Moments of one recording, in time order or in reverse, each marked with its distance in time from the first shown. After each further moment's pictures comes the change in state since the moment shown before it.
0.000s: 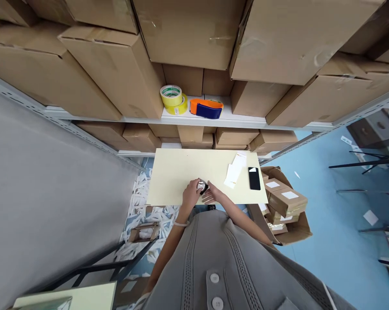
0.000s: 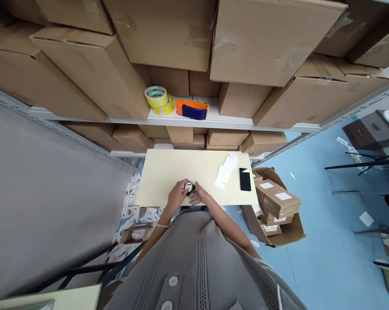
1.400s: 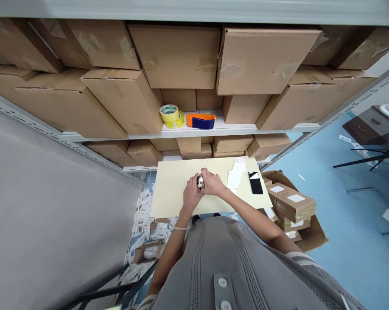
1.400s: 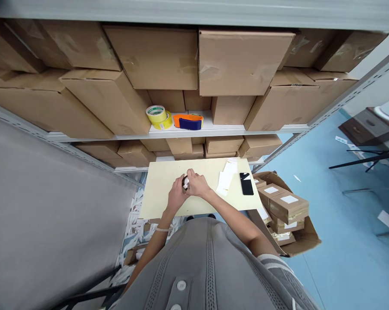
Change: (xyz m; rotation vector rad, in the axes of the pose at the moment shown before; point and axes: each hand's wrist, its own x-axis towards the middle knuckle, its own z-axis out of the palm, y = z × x) left_hand 0.011 0.038 -0.038 0.117 0.184 0.192; right_hand -0.057 -0.096 -0.001 -1.295 0.269 -0.783
